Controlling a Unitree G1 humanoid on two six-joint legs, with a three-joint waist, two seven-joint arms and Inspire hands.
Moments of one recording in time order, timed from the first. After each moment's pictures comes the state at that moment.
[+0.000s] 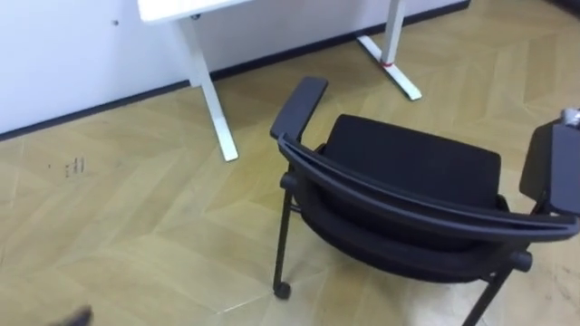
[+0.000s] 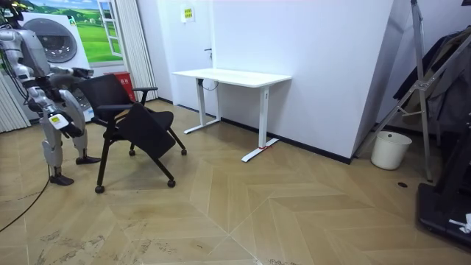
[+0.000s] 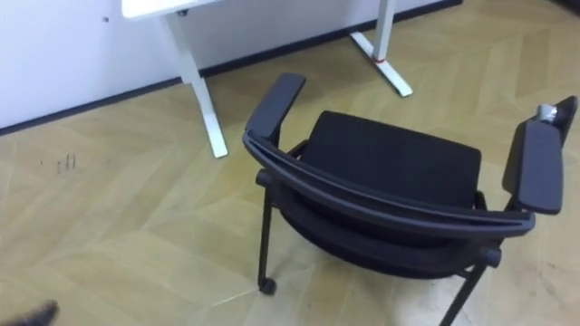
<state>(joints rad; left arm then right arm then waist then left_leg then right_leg) 0.36 0.23 0.43 0.26 0.01 -0.20 0.30 0.02 -0.30 -0.05 1.32 0.19 -0.12 0.07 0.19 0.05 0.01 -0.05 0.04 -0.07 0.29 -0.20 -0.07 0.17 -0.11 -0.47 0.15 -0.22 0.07</state>
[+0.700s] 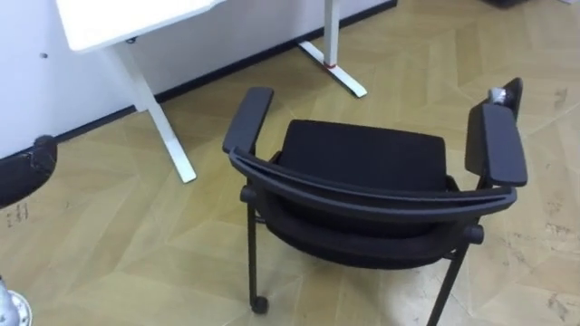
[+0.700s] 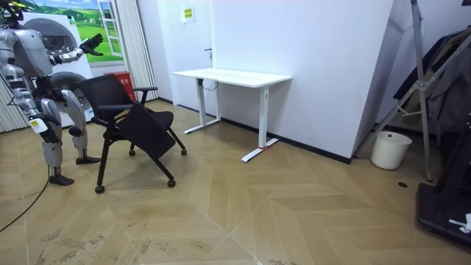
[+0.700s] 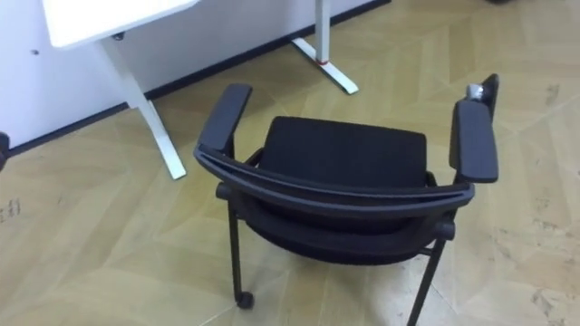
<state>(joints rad) 0.27 0.30 0.37 -0.24 0.39 -0.20 0.43 0.08 -0.31 -0.07 1.36 0.24 -0.11 0.09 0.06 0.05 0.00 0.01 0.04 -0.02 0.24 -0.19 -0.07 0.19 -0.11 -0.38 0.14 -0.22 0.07</state>
